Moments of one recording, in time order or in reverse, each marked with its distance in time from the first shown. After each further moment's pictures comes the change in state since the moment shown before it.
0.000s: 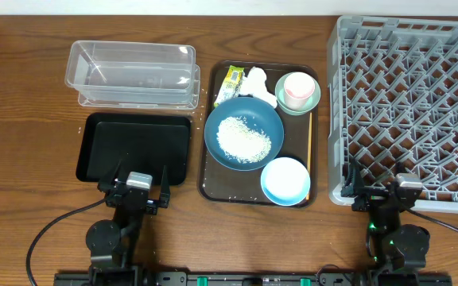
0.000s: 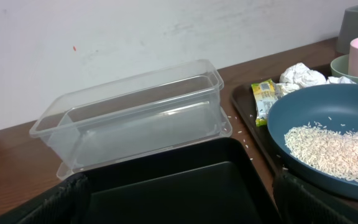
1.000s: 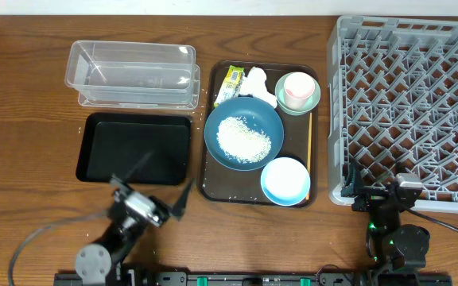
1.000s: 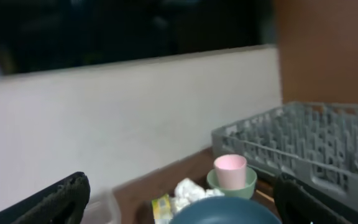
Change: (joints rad) left arm -0.001 0.064 0.057 0.422 0.443 -0.278; right arm 0.000 0.000 0.000 0.000 0.000 0.000
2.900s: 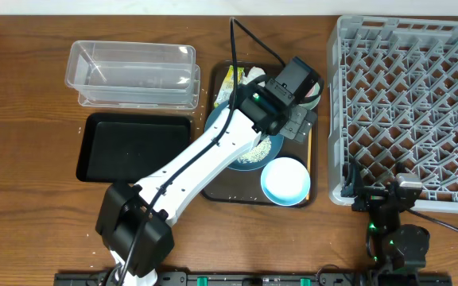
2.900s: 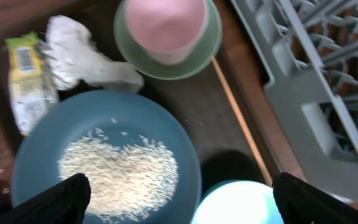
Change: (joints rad) left arm -0.822 1.787 1.669 -1.233 -0.708 -0.192; right arm 0.000 0.002 0.000 0.000 0.000 0.000
